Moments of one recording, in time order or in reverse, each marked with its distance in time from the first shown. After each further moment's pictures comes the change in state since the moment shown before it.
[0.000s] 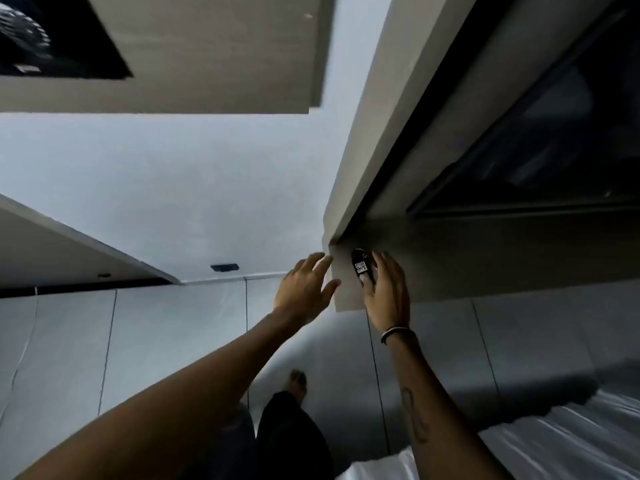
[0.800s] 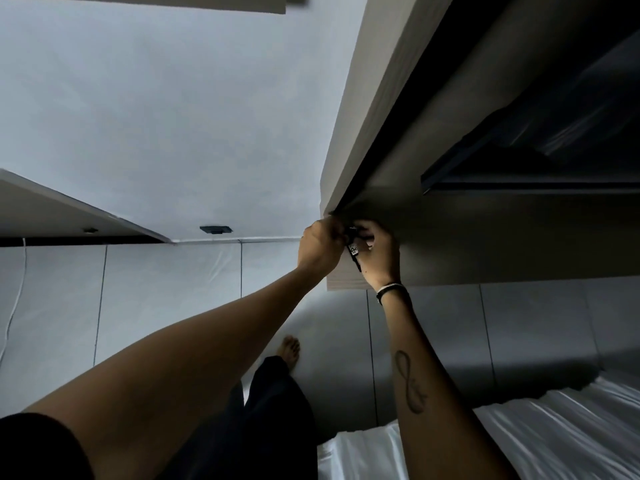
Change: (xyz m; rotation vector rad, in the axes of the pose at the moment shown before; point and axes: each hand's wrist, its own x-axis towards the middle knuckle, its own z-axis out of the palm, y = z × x) left_hand 0.084 0.014 0.066 -0.524 0.078 -0.431; right_hand 0.064 0.026 0.041 0.373 -0.146 0.139
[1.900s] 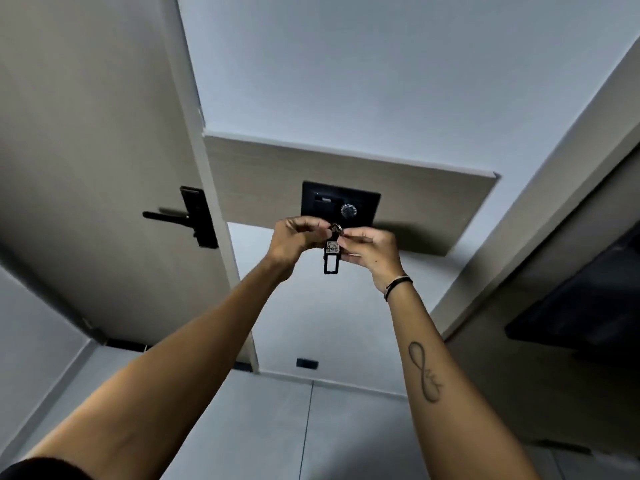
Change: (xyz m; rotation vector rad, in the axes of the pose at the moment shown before) left_hand -0.128 0.043 -0.484 -0.703 0.186 0.457; right_hand -0.134 -0.446 0.049 0.667 -0.325 -0.385
